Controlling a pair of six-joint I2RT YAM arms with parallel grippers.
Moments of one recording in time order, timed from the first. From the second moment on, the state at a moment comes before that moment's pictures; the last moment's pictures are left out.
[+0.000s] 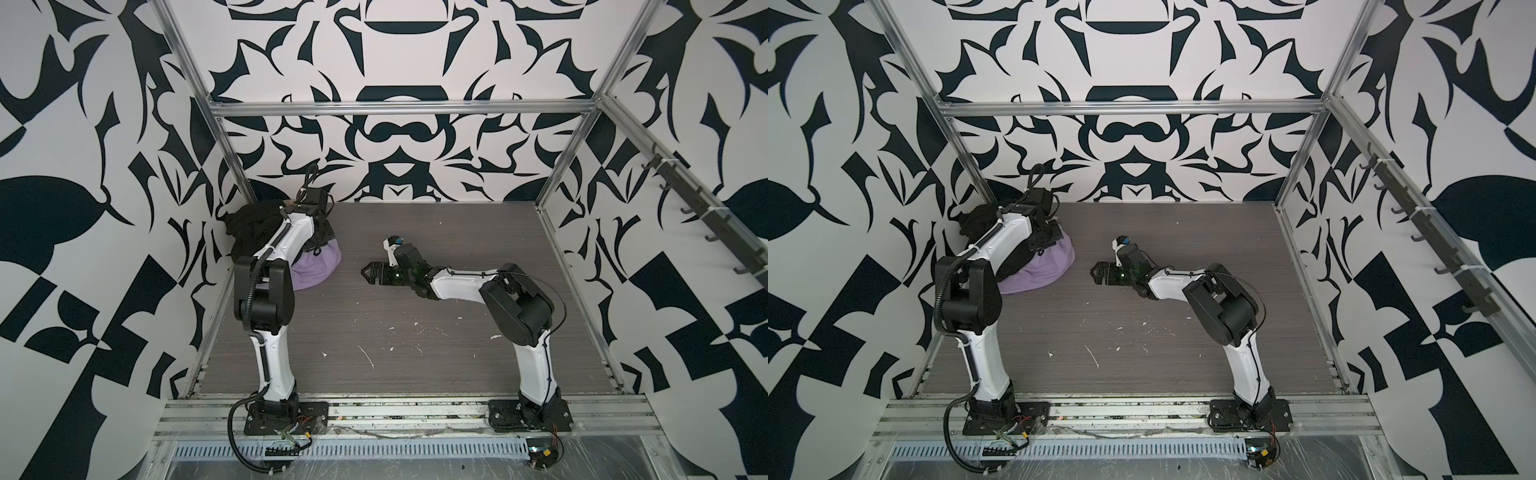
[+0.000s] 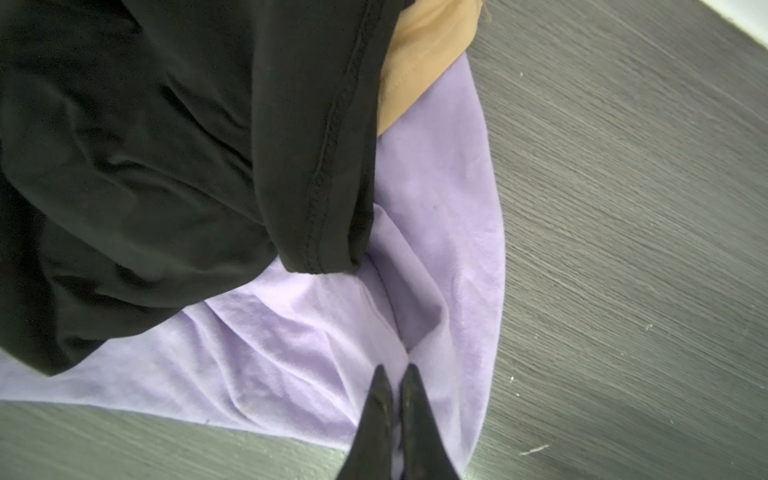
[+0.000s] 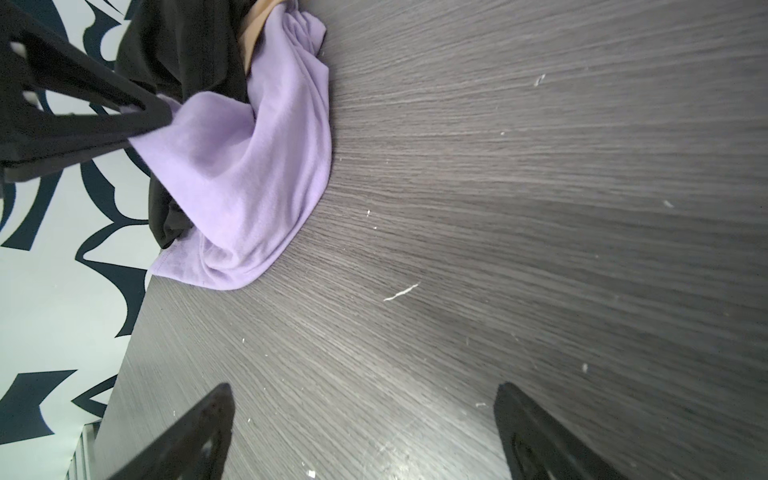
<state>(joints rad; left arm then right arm) -0.16 2.00 1.72 -0.86 -0.16 -0.56 0.73 2.06 1.26 0.21 -0.21 0.68</state>
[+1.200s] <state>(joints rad) -0.14 1.93 1.79 -0.88 -0.16 -0.56 0.75 2.01 1.26 0.21 -0.20 0.69</state>
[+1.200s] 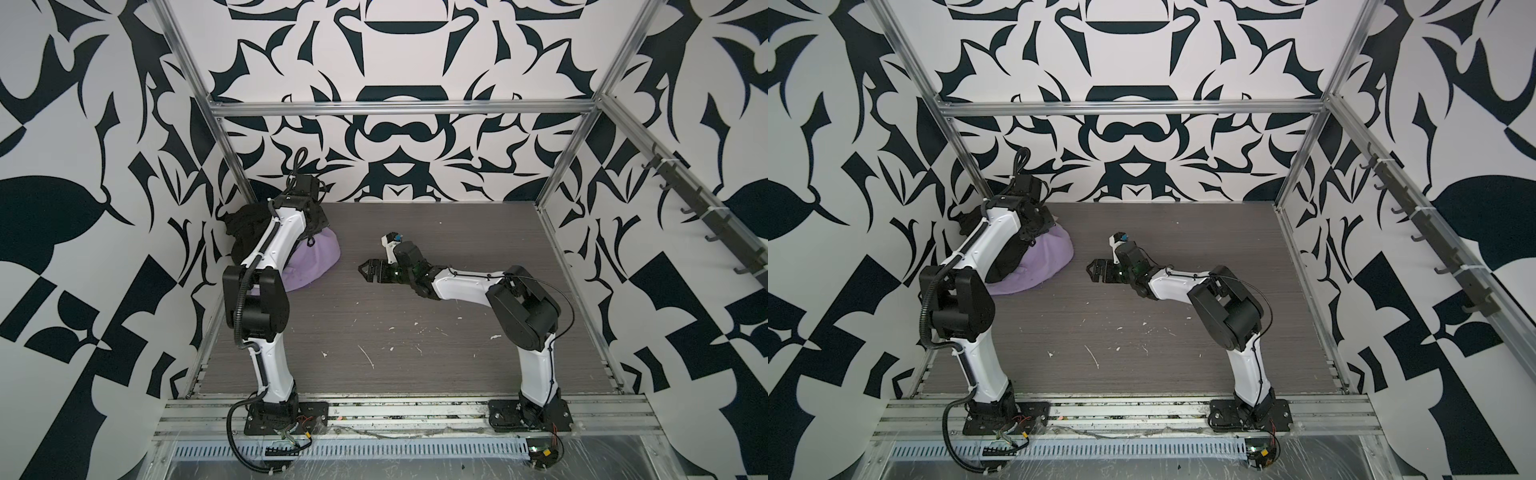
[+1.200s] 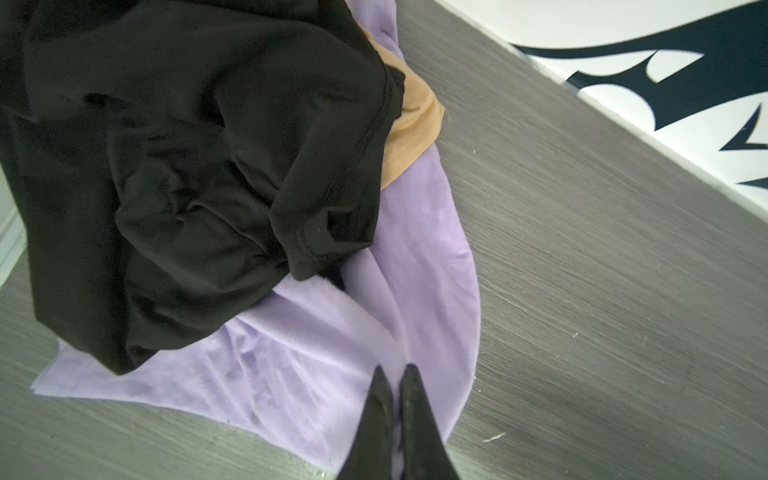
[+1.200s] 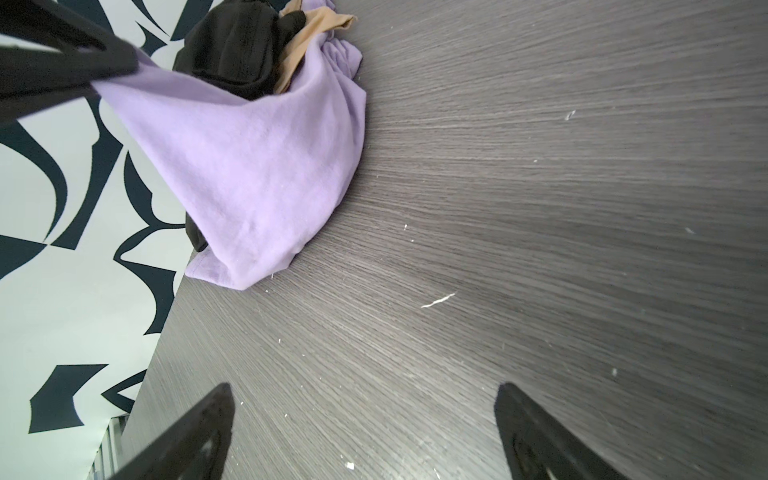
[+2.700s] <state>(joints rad) -0.09 1.78 1.84 -0.89 -0.13 -0.53 0.80 1.98 1.28 0.18 -0.15 0.63</state>
